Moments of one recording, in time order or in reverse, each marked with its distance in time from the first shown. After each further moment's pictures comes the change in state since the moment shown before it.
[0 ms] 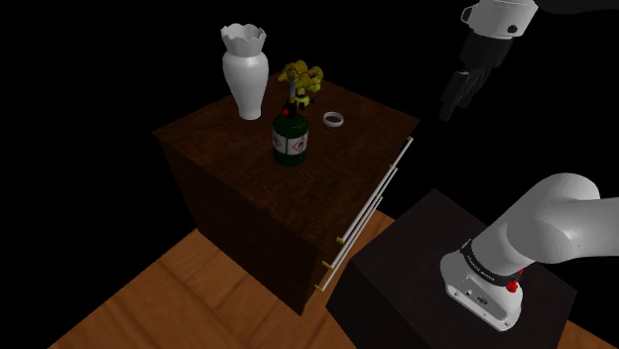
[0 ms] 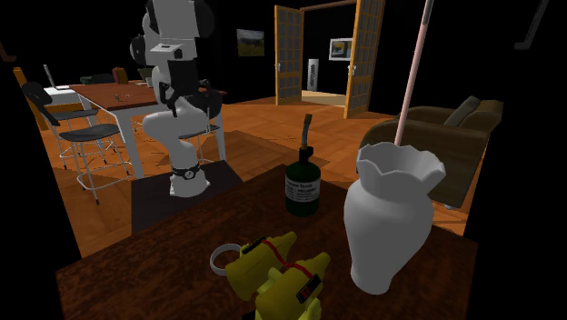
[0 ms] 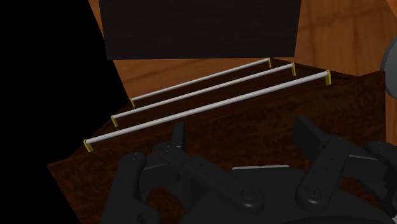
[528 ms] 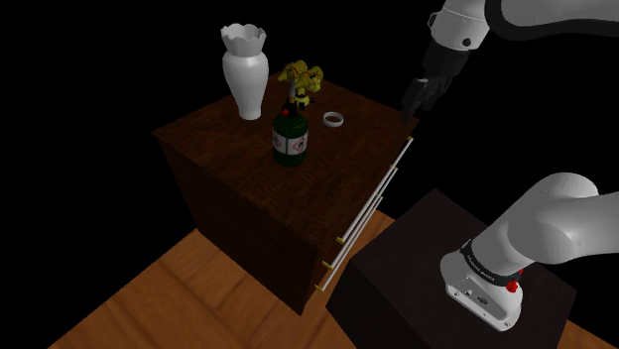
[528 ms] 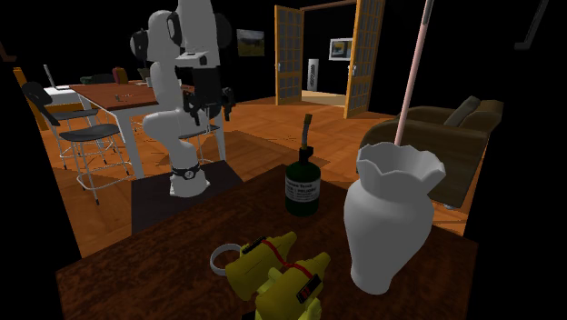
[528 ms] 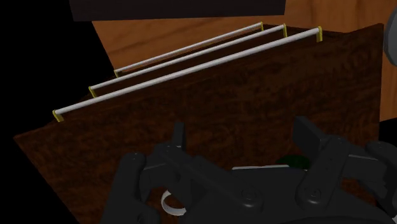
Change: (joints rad) arm 0.020 0.092 0.104 -0.021 0.060 0.220 0.107
